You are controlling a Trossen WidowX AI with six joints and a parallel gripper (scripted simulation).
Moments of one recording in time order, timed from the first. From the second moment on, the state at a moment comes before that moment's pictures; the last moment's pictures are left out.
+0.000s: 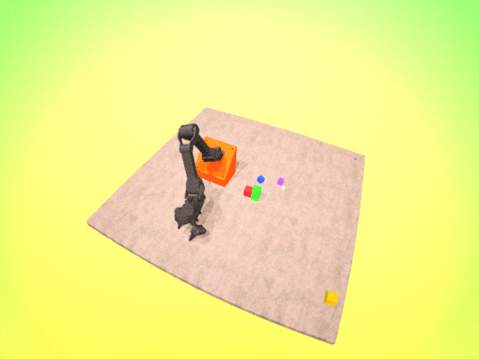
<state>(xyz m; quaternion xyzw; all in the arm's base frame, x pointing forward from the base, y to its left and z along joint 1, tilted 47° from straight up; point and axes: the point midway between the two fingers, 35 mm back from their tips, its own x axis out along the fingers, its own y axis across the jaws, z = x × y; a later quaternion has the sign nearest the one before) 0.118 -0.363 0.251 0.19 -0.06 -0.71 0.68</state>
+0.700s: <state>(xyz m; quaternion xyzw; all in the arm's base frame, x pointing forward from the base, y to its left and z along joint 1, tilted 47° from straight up) 0.257 -0.261 0.175 0.17 0.19 -0.57 0.78</state>
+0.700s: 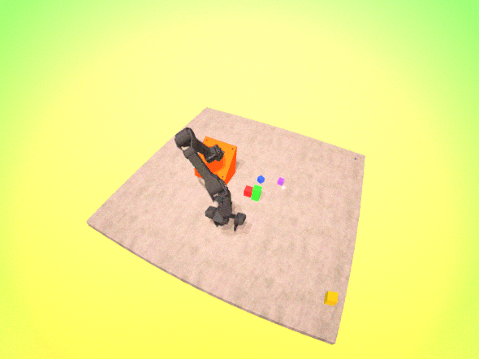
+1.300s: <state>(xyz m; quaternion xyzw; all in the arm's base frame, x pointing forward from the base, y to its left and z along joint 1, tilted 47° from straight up) 0.298 -0.129 0.105 0.05 0.43 -0.41 0.80</state>
